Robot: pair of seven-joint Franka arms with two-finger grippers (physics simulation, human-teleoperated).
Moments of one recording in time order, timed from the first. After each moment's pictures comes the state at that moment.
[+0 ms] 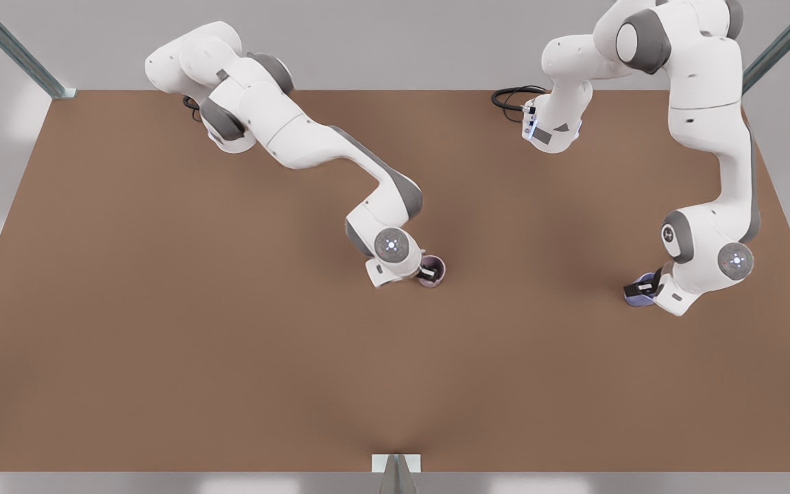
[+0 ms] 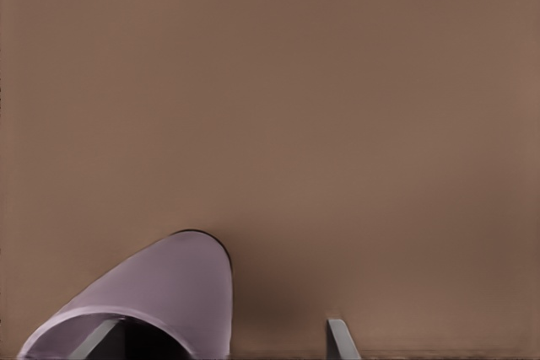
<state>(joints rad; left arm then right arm) 0.05 0.42 0.17 -1.95 -0.02 2.24 0.04 0.67 0.96 0.16 -1.05 0.13 1.99 1.11</state>
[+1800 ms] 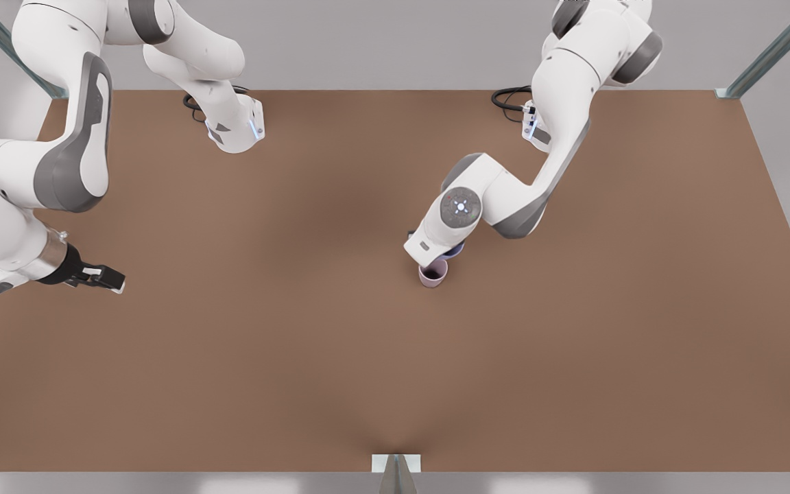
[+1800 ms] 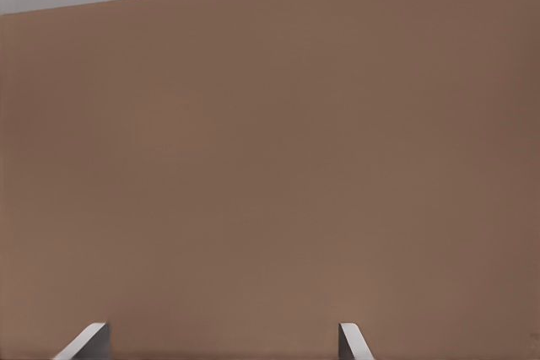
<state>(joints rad) -0.38 0.51 -0.34 -1.49 -0.03 1.85 -0.71 -0.07 0.32 0.03 -1.33 -0.02 1.65 0.09</state>
